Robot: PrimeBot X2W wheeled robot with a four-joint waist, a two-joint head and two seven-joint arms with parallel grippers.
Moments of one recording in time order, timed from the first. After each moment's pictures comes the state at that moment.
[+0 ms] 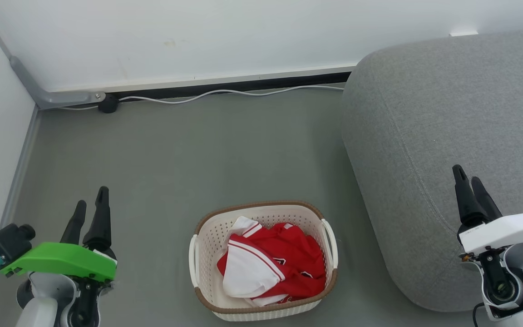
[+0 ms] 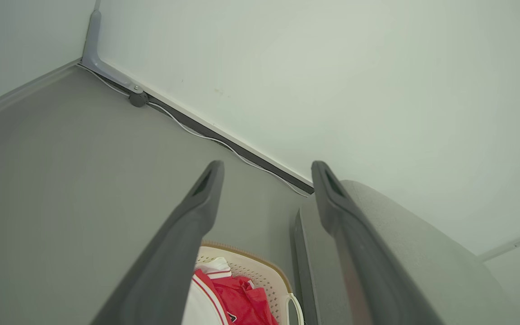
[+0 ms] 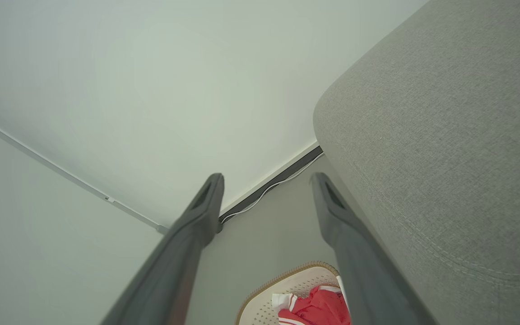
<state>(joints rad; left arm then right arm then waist) -0.10 0.15 -0.12 0.18 -0.95 -0.03 -0.06 -0.04 -0.19 0.08 0.18 0.90 0.01 -0.06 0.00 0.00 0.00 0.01</state>
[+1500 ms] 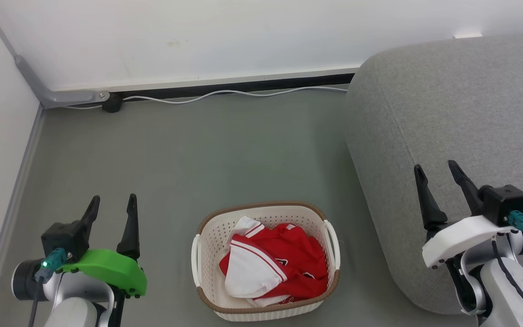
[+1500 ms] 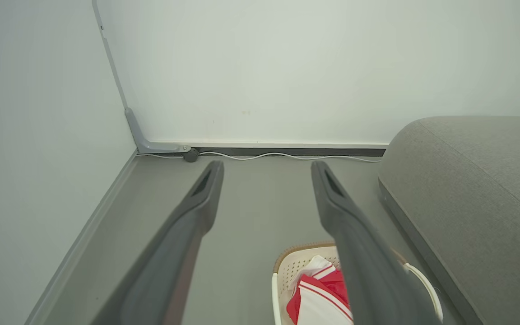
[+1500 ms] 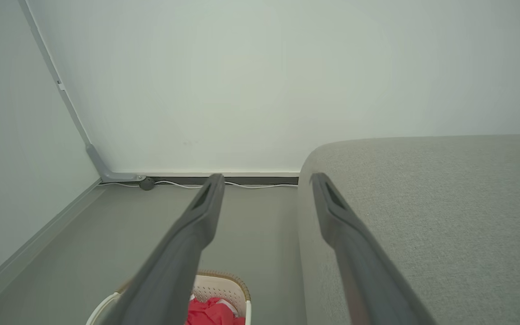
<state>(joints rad) -0.10 0.19 -0.27 0.16 -0.45 0.09 -0.13 -0.07 -0.25 0.27 0.15 0.34 -0.08 -0.15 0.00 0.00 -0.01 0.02</state>
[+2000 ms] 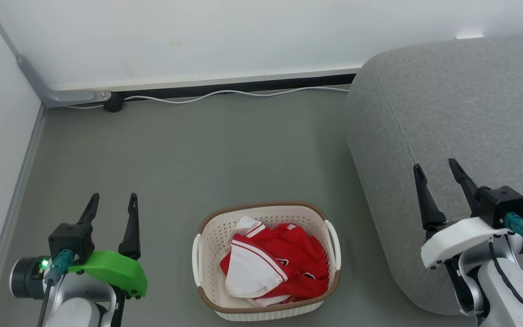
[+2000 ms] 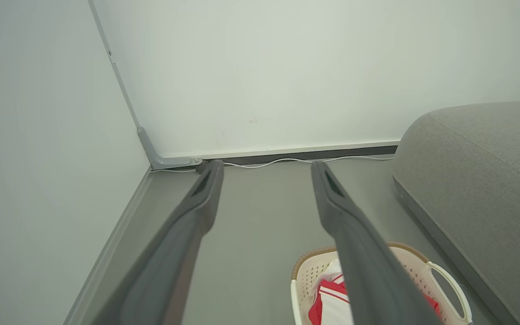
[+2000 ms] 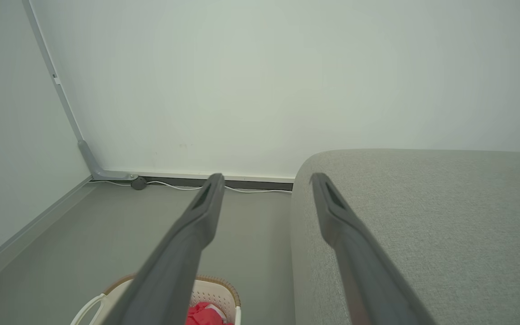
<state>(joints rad) -0.10 0.21 -0.29 0.15 -0.36 0.11 -0.14 -0.07 -0.25 0.28 0.14 0.28 -0.11 -0.18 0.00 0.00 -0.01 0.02</state>
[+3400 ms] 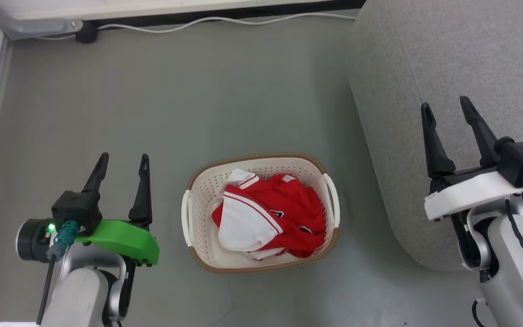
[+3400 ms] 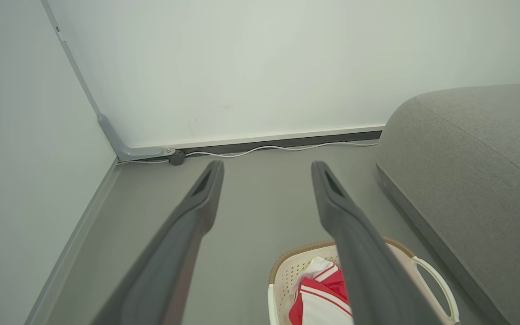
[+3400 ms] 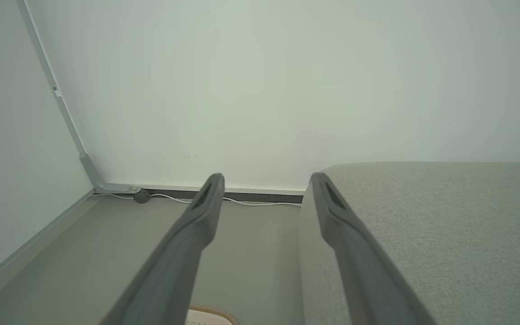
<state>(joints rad) -0.19 0.18 -0.30 0.07 -0.34 0.11 -0.12 -0.20 -0.26 0.26 0.02 0.29 -0.11 -0.16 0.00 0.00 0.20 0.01</state>
